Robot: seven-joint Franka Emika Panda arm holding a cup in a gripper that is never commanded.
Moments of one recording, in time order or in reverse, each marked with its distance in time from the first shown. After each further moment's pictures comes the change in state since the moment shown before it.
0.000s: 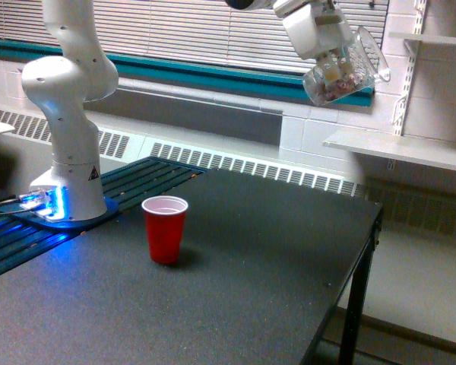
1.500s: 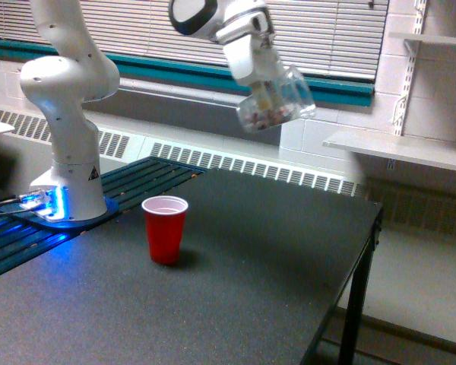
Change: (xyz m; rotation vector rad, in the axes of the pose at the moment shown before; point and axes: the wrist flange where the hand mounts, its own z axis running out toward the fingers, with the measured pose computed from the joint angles) arm -0.090 0.100 0.000 -0.137 0.021 -0.179
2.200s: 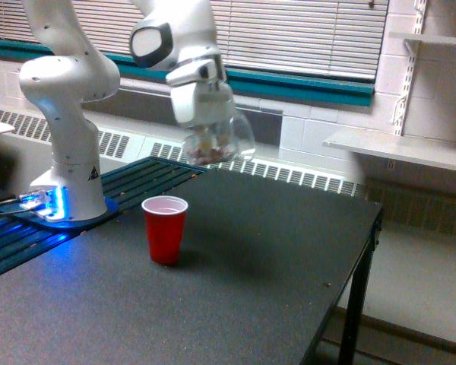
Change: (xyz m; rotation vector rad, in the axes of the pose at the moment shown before) arm -0.090 0.081 0.034 -0.092 -0.102 0.012
